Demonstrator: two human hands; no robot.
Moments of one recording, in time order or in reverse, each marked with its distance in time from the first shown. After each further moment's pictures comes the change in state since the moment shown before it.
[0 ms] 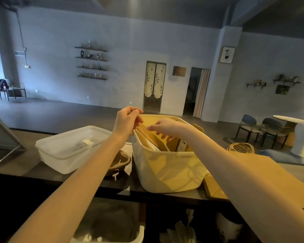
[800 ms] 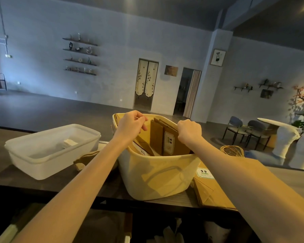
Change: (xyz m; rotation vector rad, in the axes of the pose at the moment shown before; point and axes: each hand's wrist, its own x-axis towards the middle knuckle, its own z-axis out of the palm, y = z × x) left_hand 0.013 -0.018 0.032 0.221 -0.099 0.047; right_hand 0.022 0.080 -0.014 -0.623 0.494 0.109
